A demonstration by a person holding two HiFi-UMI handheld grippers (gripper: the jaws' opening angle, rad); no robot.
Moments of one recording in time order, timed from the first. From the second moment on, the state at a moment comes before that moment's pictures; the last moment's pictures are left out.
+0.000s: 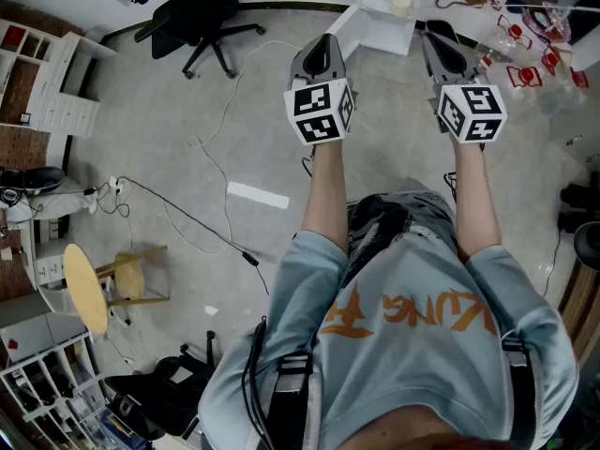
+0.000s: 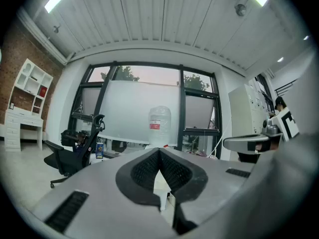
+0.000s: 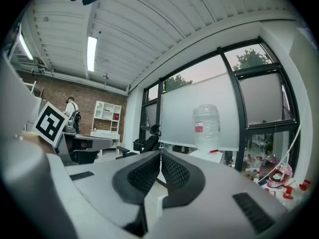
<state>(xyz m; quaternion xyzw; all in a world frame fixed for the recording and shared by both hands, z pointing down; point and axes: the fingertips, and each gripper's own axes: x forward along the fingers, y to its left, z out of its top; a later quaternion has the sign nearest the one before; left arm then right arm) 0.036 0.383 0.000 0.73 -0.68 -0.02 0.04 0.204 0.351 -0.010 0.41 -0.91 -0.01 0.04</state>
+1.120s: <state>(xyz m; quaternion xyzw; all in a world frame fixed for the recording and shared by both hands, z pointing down) -0.063 0.381 0.023 0.69 -0.72 -0.06 0.09 0.178 0.317 -0.011 0.42 -0.91 -0.01 0.04</state>
